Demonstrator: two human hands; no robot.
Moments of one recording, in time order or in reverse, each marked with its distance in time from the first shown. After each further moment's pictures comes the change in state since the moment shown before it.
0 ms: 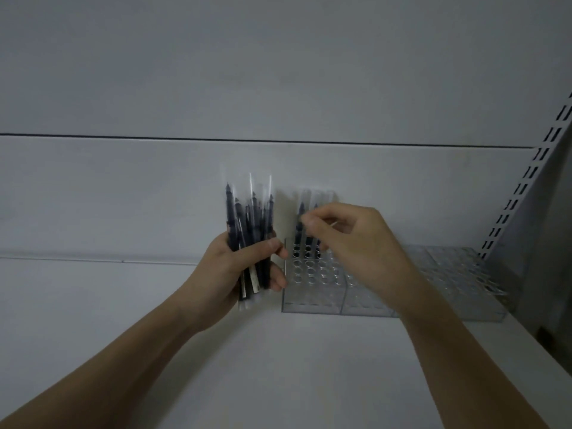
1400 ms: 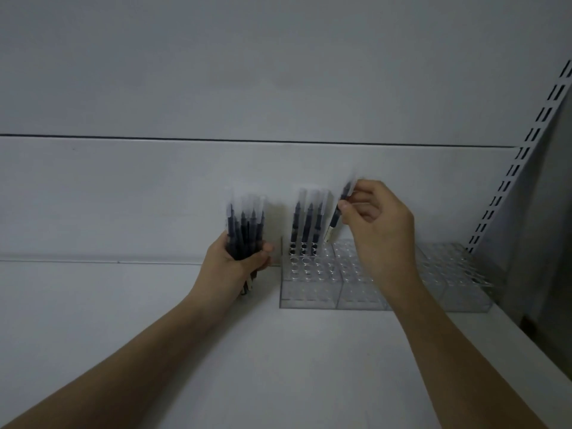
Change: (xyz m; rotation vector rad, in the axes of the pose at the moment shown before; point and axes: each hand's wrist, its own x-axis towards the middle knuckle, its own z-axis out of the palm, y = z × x) left_hand 0.018 -0.038 -0.018 0.194 0.305 0.038; right_hand 0.014 0.032 -0.008 -0.011 0.490 -0.150
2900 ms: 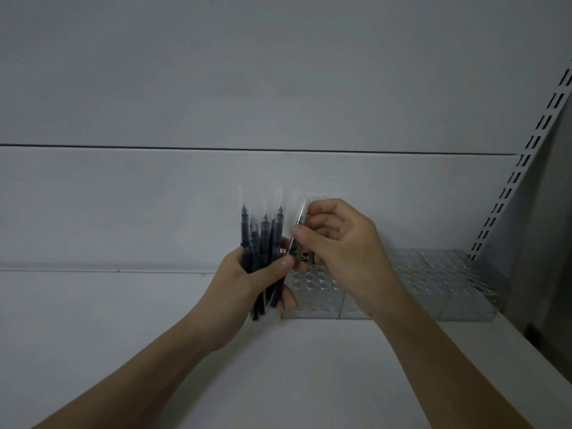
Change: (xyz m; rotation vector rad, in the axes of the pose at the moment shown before) left_hand -0.024 0.025 0.012 -0.101 -0.322 0.018; right_hand -0.022 -0.036 0.017 0.291 -0.338 0.218
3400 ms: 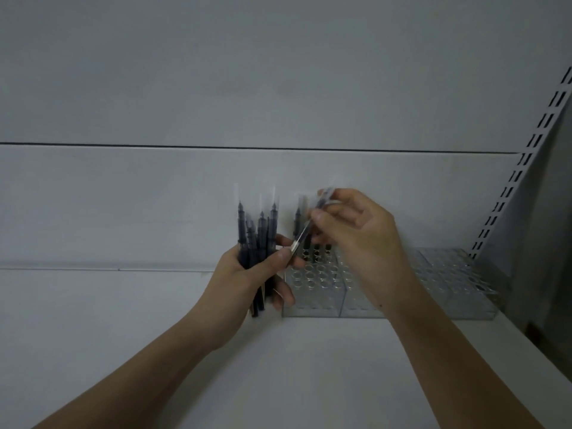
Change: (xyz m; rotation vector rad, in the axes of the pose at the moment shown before) left_hand 0.001 0.000 0.000 -0.022 0.038 0.021; right_hand 0.003 -0.005 -0.010 0.121 0.071 -0.017
